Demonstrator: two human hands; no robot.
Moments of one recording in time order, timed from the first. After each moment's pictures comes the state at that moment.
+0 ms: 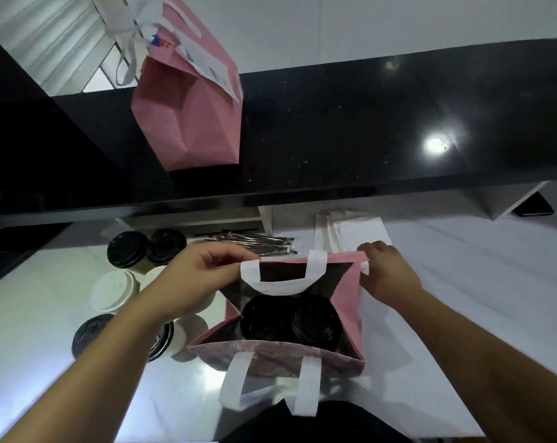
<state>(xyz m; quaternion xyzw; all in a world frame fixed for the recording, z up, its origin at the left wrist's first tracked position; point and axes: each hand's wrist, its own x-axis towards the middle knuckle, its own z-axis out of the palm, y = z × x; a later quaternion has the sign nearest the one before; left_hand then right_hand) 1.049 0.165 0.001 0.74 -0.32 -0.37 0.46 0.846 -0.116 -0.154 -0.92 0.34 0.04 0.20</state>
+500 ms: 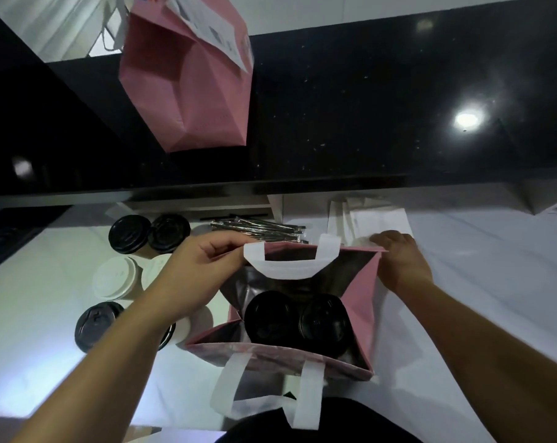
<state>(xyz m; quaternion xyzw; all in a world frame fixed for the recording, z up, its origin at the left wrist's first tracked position) 1.059 0.157 -0.020 0.77 -0.28 -0.33 0.48 0.877 -0.145 -0.202 -0.90 0.38 0.07 0.21</state>
